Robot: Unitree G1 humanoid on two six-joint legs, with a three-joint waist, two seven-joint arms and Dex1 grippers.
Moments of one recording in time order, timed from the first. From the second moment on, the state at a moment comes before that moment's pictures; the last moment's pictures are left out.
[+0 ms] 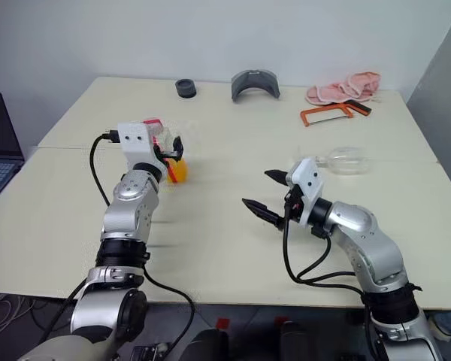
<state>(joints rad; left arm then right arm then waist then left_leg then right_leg) -0.75 0.25 0.18 0.41 -0.08 0.21 -0.01 -0.41 -0.43 0.11 -0.35 0.42 0.51 0.68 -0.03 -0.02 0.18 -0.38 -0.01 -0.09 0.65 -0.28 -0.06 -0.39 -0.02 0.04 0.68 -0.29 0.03</state>
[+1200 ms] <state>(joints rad) -0.79 0.24 0.16 0.44 -0.06 0.26 0.04 -0.41 -0.42 0.10 -0.34 0.42 0.51 0.69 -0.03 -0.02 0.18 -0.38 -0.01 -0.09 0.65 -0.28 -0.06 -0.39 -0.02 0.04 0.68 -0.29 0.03</state>
